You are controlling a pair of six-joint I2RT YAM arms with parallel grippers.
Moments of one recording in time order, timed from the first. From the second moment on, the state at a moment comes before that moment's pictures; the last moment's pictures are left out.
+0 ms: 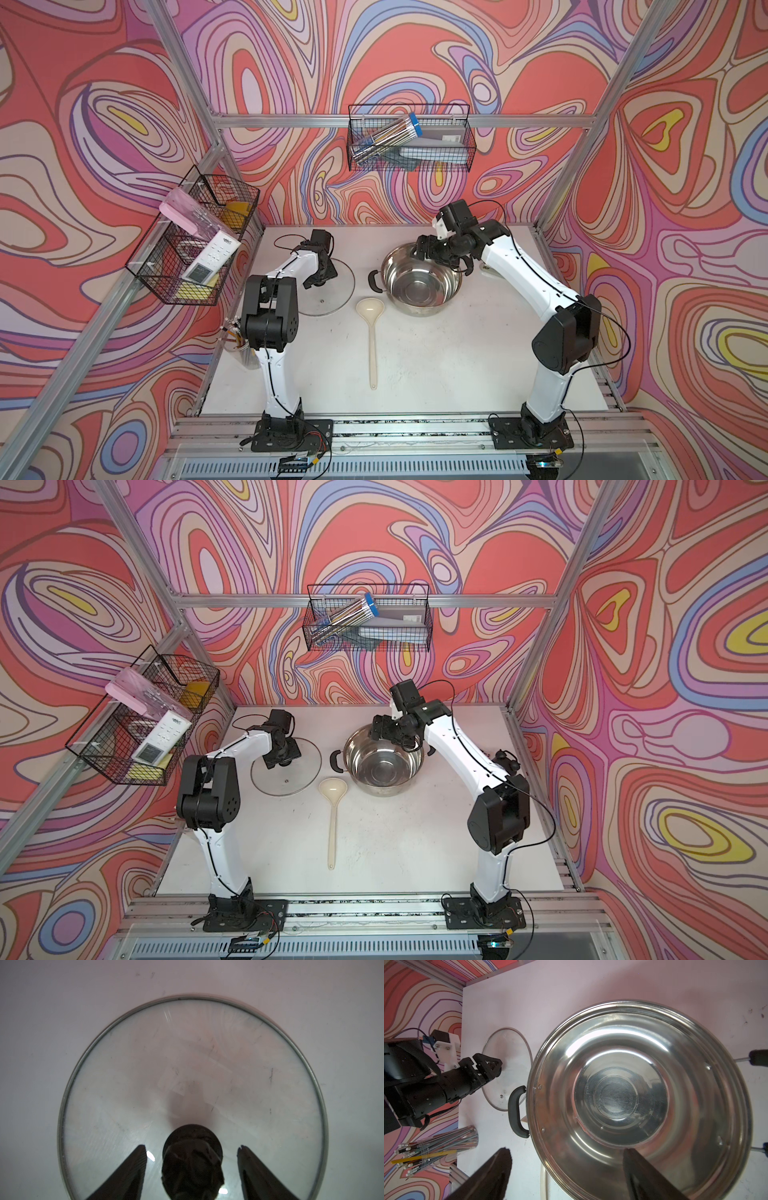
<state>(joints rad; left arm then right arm) -0.08 2.01 1.46 -0.63 -0.23 -0.55 0.46 1.86 1.86 -0.93 -0.21 0.53</state>
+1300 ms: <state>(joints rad) -0.57 1.31 0.71 -0.58 0.22 -0.71 0.66 1.33 1.42 -0.83 -0.03 0.65</state>
